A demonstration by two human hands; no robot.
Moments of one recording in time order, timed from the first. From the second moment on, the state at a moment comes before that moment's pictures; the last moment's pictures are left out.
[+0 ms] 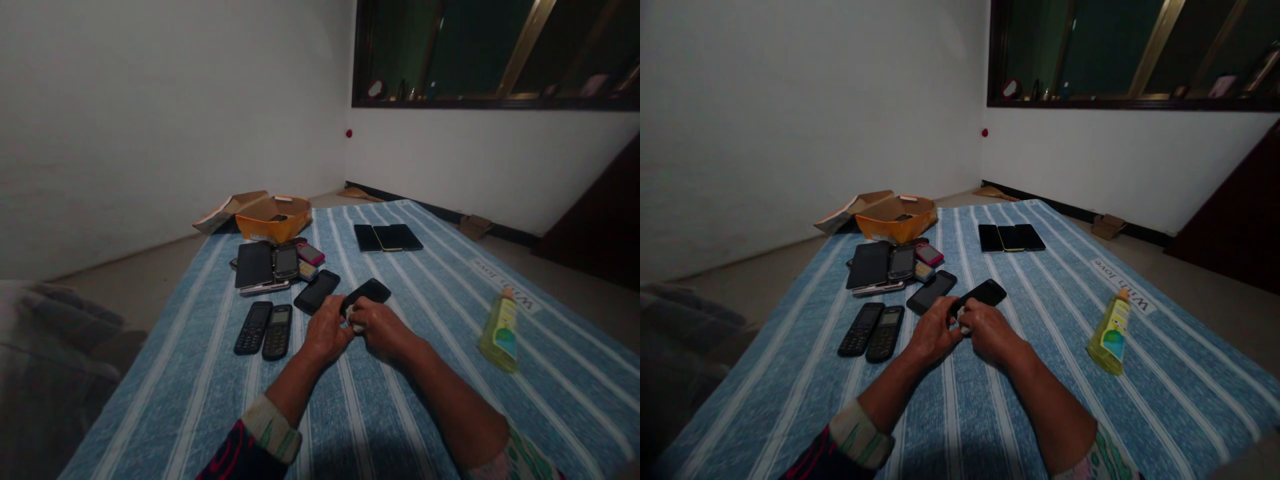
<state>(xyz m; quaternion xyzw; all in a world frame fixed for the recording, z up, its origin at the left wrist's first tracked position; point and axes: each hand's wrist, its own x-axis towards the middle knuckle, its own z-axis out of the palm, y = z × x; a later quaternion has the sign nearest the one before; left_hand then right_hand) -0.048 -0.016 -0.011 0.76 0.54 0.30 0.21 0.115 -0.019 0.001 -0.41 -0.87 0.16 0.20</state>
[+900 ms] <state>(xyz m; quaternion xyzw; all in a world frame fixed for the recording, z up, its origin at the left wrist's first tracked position) -0.042 -0.017 0.000 0.77 0.56 0.26 0.16 0.111 -0.019 -0.002 -0.43 -0.83 0.01 0.35</state>
